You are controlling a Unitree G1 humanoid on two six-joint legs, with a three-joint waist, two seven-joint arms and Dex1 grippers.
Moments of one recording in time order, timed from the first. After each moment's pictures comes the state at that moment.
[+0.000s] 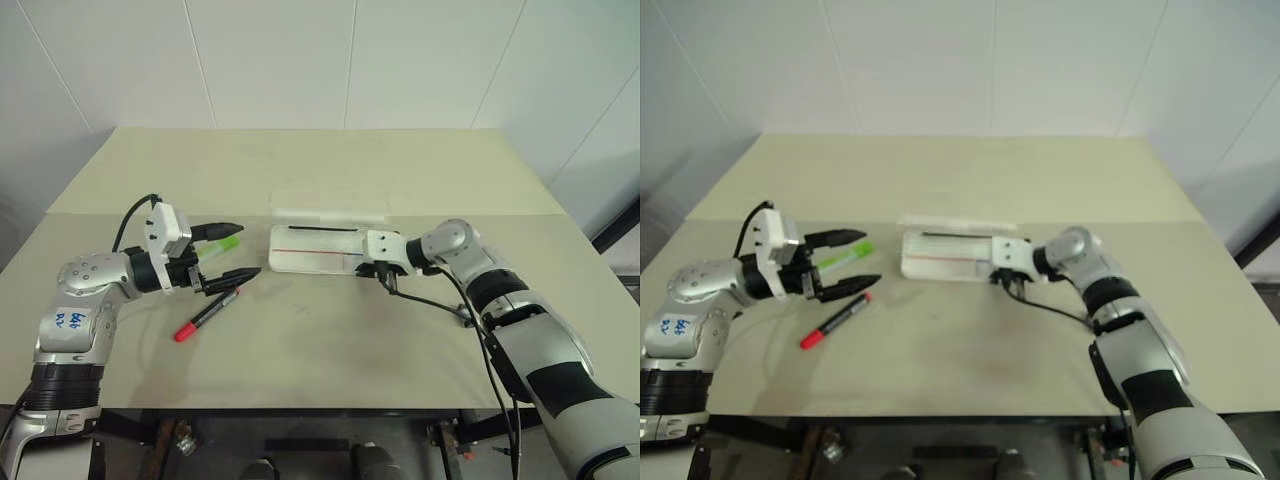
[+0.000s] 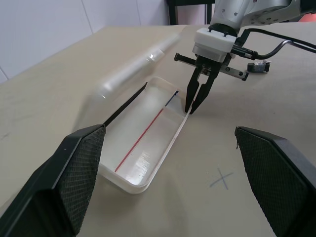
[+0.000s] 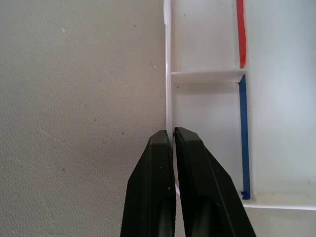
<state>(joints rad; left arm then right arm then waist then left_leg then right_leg) -0.52 0.72 0.18 0.05 -0.45 0.25 -1.06 -1.20 -0.41 0.32 1.18 -0.27 -0.38 1.15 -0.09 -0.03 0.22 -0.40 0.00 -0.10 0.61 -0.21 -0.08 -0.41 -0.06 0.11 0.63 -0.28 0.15</state>
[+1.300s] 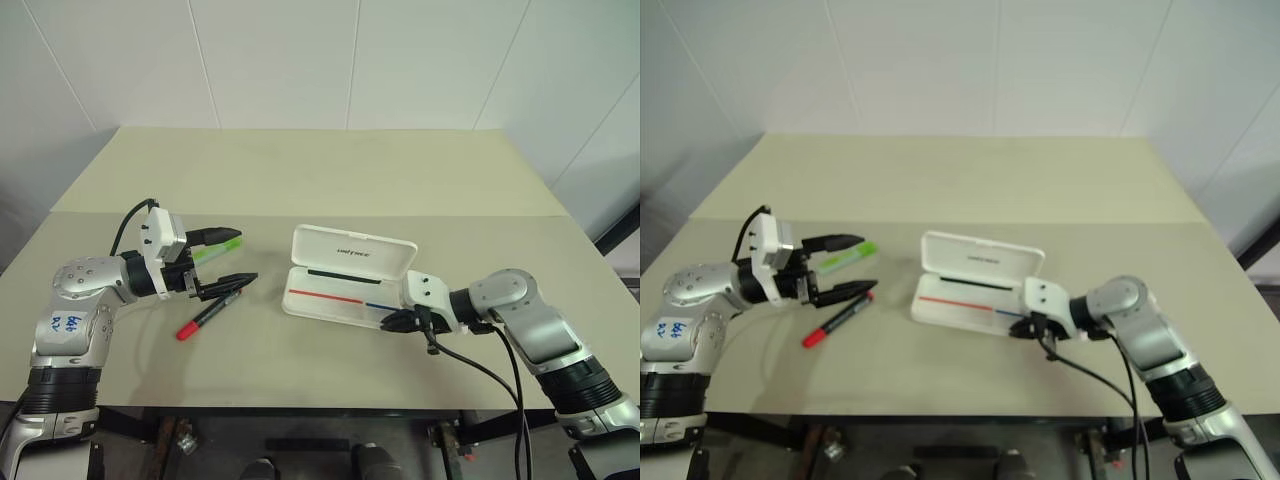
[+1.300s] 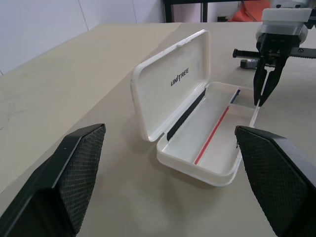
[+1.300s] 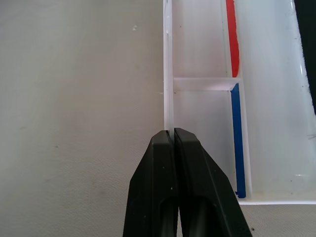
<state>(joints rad) -0.50 0.72 0.19 0.06 -0.45 0.25 -1.11 -0.57 -0.71 0.23 -0.03 0.03 0.39 1.30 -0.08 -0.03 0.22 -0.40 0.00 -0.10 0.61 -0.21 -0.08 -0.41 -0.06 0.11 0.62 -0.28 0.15</state>
